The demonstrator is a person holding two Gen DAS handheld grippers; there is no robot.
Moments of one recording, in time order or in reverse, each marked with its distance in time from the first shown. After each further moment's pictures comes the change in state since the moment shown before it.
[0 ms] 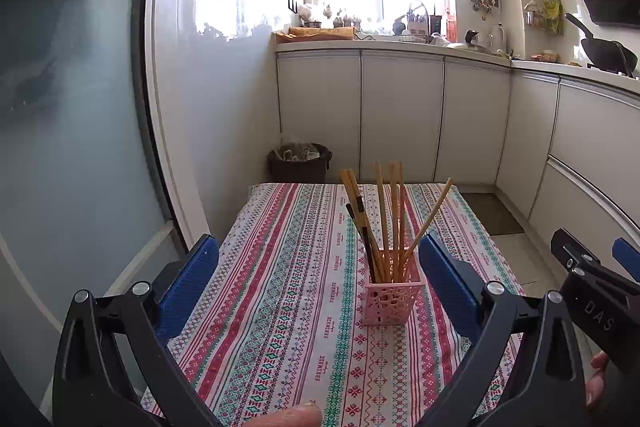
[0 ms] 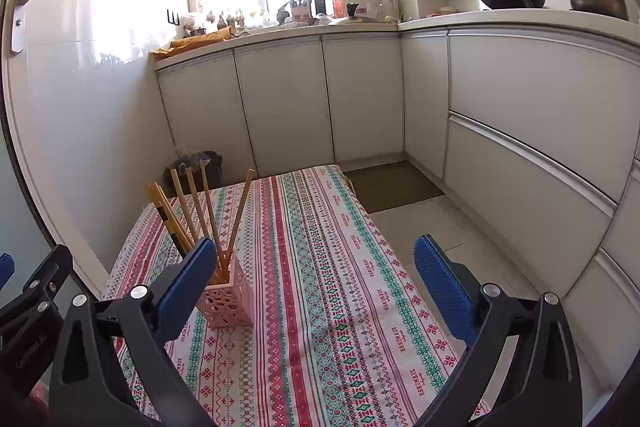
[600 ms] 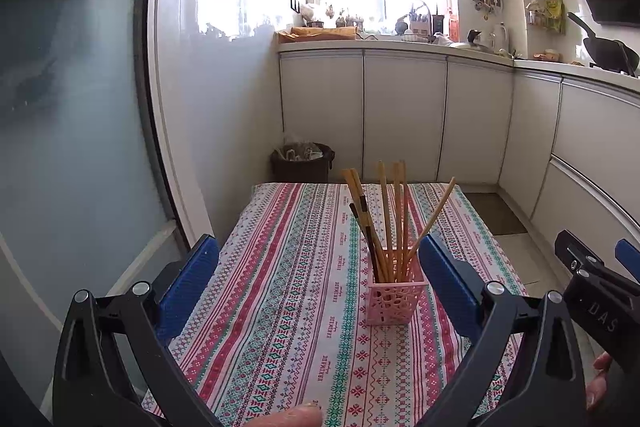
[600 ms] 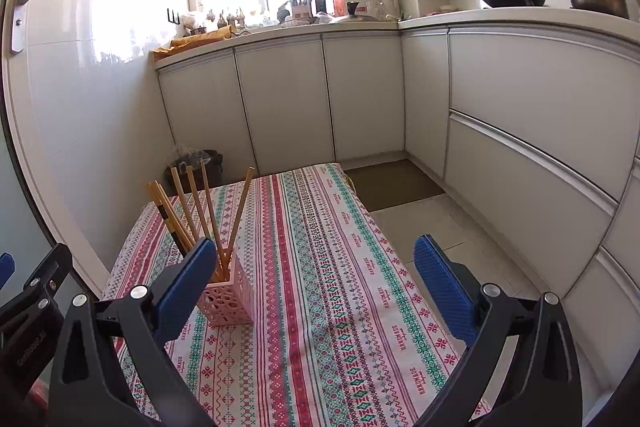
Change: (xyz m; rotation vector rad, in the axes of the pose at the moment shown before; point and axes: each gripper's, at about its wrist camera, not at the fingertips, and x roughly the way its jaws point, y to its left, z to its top) left arm 0.001 -0.002 0.000 0.001 0.001 0.013; right arm 0.000 -0.001 -0.001 0.002 0.005 0.003
